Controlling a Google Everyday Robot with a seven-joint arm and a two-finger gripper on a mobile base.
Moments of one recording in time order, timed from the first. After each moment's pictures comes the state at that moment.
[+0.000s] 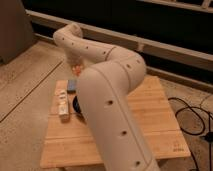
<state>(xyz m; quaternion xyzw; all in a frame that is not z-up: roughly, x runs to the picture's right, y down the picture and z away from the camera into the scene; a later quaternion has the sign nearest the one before) -0.105 -0.082 0.813 -0.15 0.15 0.62 0.75</state>
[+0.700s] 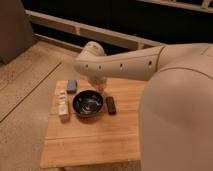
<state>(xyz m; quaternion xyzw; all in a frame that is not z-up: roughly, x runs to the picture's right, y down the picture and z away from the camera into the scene) -0.013 -0.007 0.759 -0.08 0.17 0.67 0.72</state>
